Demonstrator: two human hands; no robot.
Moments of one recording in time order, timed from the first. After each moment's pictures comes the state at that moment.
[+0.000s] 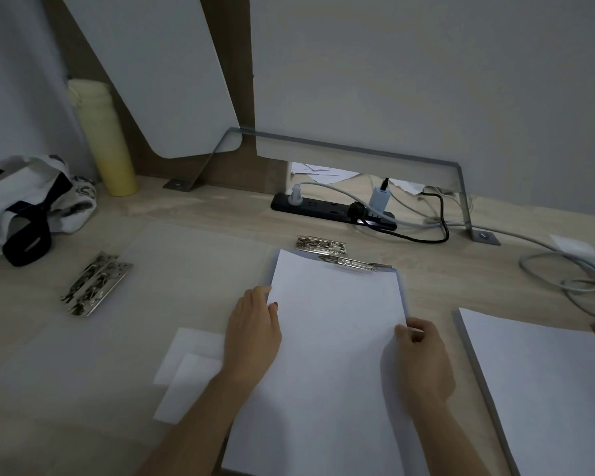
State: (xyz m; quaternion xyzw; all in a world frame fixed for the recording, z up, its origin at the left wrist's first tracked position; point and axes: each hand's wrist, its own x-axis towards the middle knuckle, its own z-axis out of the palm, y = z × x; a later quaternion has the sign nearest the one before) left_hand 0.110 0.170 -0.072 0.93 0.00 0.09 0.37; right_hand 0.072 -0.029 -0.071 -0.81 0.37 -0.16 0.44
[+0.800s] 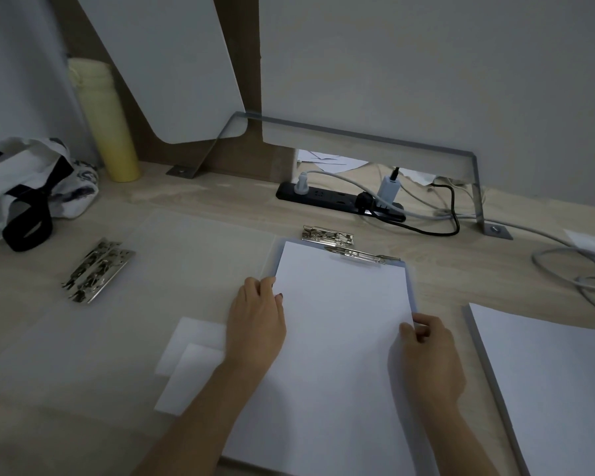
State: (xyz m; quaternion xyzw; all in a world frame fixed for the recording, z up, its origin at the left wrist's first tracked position) left_hand 0.113 0.170 -0.076 0.96 0.00 0.11 0.25; right_hand 0.068 -0.032 -0.075 -0.85 0.31 -0.15 0.40
